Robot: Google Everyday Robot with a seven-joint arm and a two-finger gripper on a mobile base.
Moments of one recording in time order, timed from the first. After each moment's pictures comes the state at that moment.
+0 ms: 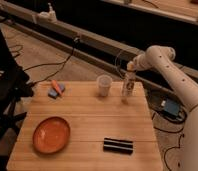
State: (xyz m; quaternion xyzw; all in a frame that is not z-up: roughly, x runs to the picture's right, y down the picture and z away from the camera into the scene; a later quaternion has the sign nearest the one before) arm 0.235 -0.131 0.884 -0.10 -0.09 0.70 0.71
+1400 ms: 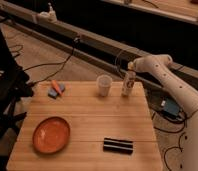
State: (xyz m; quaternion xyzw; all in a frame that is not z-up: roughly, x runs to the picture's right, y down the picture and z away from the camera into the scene) arm 0.247 -0.142 0.908 -0.03 -0.13 0.70 0.70
